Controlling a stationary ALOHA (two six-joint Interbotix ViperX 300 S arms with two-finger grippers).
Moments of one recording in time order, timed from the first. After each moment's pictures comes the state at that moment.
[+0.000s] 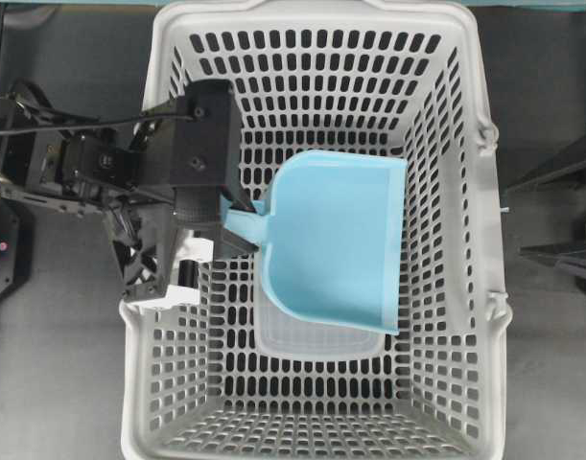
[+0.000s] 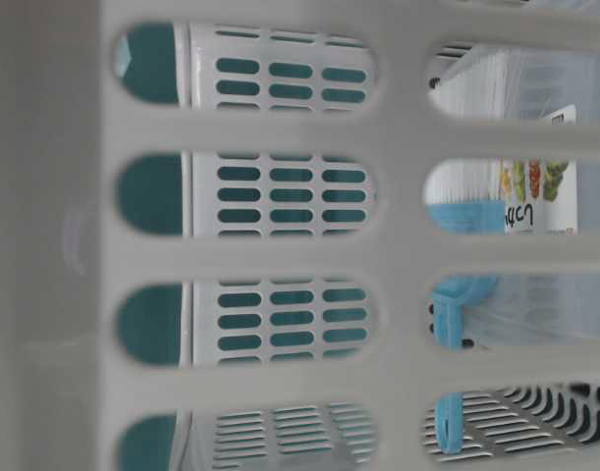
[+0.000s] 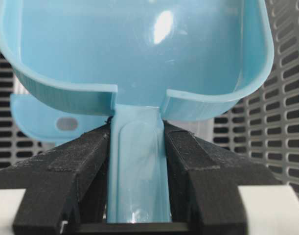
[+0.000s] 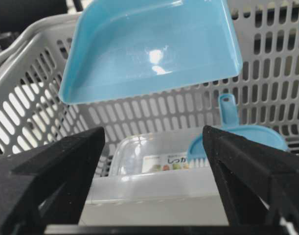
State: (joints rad) left arm -0.10 -0.26 0.18 0.04 0.86 -0.10; right arm 0.09 -1.04 1.13 0.03 0.07 0.16
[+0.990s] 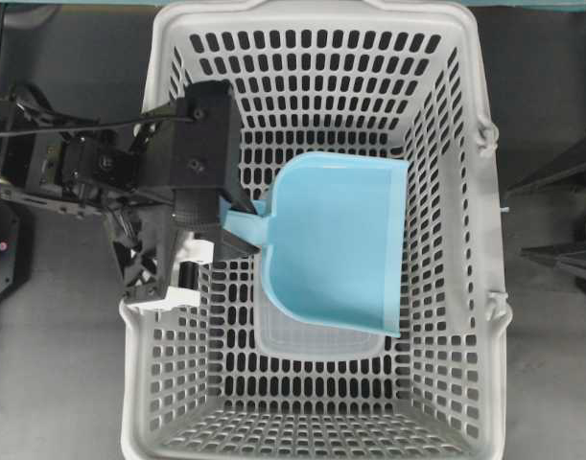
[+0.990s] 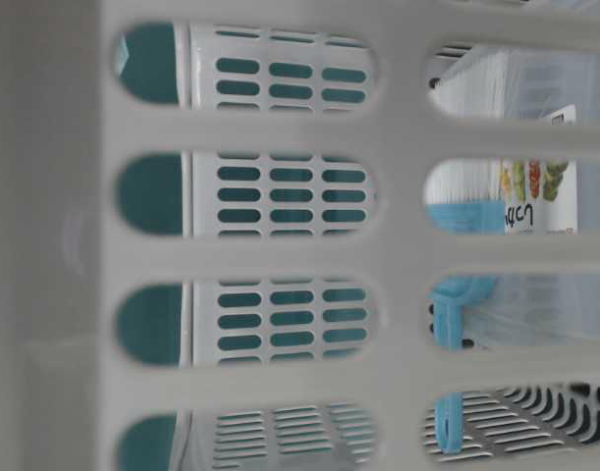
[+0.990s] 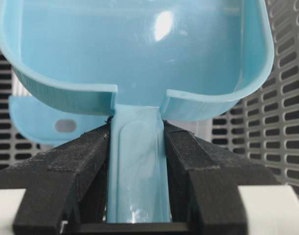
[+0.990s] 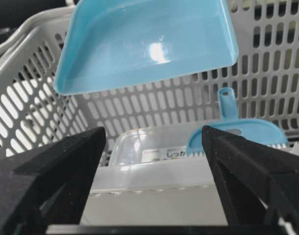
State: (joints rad) left arm -0.10 -0.26 0.19 0.04 0.85 -0.10; right arm 0.09 -1.05 1.15 0.03 0.07 0.16
